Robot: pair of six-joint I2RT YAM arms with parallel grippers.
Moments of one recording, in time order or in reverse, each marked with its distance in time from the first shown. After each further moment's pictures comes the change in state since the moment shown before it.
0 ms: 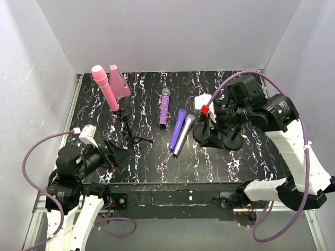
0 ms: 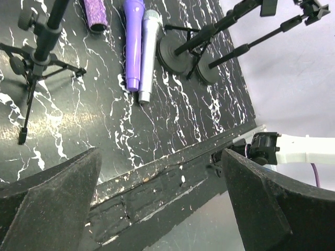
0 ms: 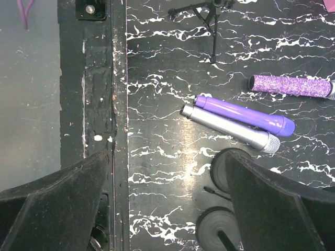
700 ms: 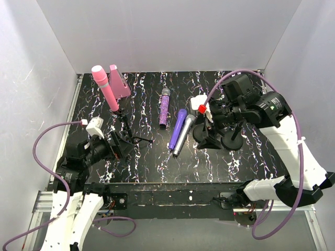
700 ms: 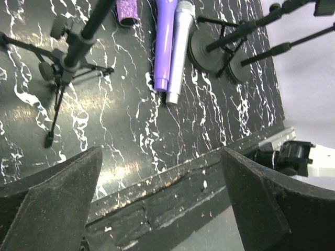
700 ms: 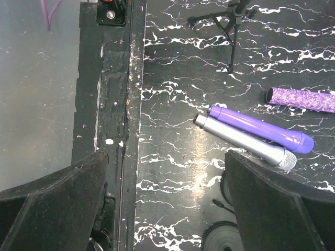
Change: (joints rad) left arm -0.001 0.135 -0.057 0.046 -0.032 0.070; right arm 0.000 0.028 -0.014 -0.005 -0.089 -0.027
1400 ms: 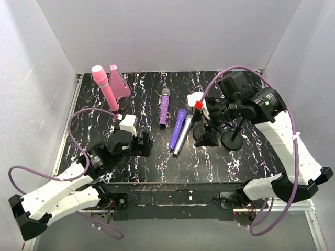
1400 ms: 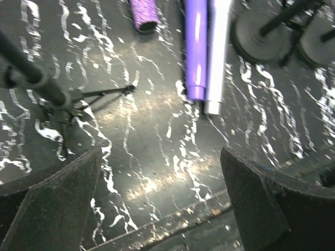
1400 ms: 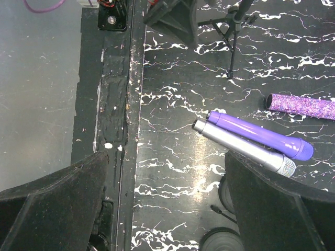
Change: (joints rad) left arm -0.686 0.294 -0.043 0.259 -0.725 -0.018; right arm 0.000 0.057 0.041 0.000 -0.022 -0.002
